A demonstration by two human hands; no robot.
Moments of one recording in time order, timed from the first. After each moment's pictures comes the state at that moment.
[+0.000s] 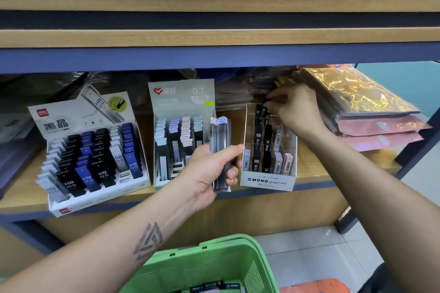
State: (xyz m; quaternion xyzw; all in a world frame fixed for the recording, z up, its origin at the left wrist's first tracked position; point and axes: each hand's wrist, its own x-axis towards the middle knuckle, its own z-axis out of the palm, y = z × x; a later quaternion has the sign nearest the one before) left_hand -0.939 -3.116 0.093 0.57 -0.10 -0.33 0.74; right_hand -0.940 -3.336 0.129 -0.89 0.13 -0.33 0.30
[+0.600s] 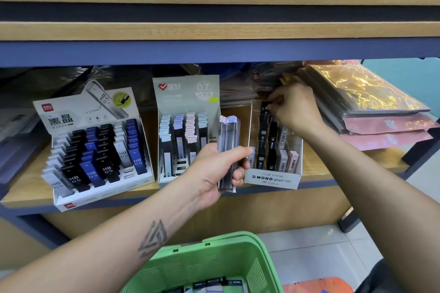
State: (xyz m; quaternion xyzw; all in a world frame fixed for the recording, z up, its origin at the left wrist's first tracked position) left_hand -0.938 -3.115 0.088 0.58 -0.12 -0.35 0.73; right_hand -0.927 -3.336 0.120 -0.93 0.13 -0.29 0.19
